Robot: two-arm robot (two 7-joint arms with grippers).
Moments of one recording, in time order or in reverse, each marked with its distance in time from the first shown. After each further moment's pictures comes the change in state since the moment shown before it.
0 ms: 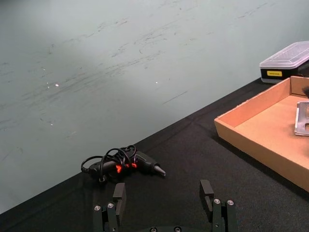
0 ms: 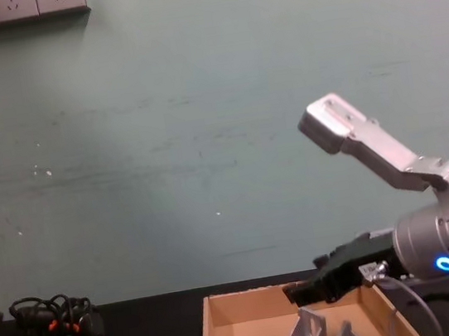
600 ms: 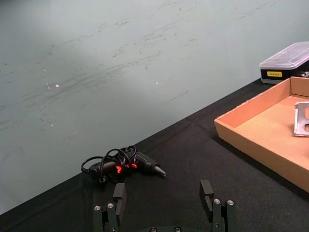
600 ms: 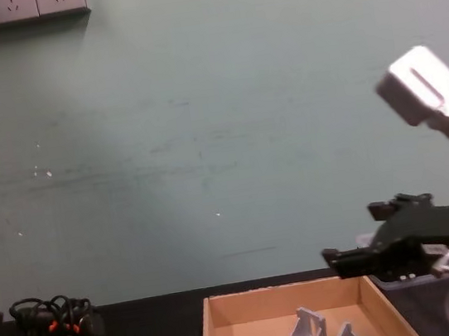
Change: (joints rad) left arm 0.000 0.000 0.000 0.000 0.000 0.000 0.000; right arm -0.230 0.105 0.104 -0.280 -0.054 -0.195 -0.115
